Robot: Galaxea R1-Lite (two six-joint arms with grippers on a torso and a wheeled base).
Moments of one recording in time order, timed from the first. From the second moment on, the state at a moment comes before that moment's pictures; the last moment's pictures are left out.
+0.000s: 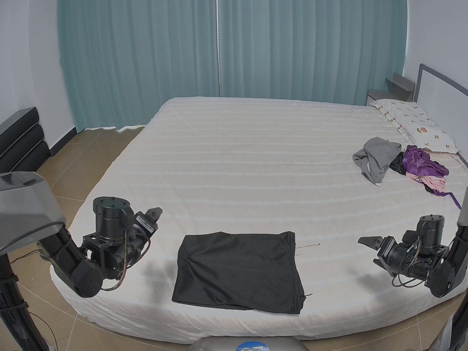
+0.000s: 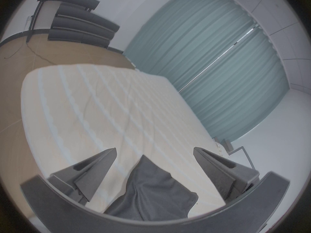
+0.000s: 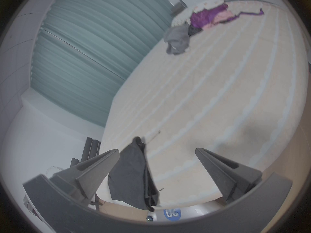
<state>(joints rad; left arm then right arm) -0.35 2.01 -0.50 -1.04 0.28 -1.02 0.04 1.99 -0.15 -1.26 0.24 0.80</state>
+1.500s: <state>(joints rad) -0.20 0.48 -0.02 -0.80 0.77 -0.02 0.14 0.23 -0.11 0.00 -0.12 0.11</state>
